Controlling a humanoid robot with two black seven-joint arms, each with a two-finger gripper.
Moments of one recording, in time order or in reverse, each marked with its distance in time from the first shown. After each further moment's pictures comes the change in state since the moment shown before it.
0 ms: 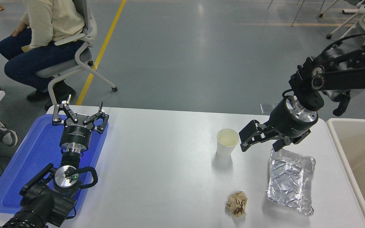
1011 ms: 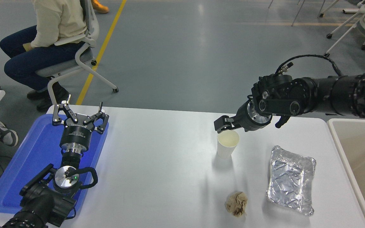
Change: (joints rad) left arm 0.000 0.000 0.000 0.000 0.000 0.000 0.000; right arm -0.483 0.278 0.114 -0.551 -0.071 -0.355 -0.017
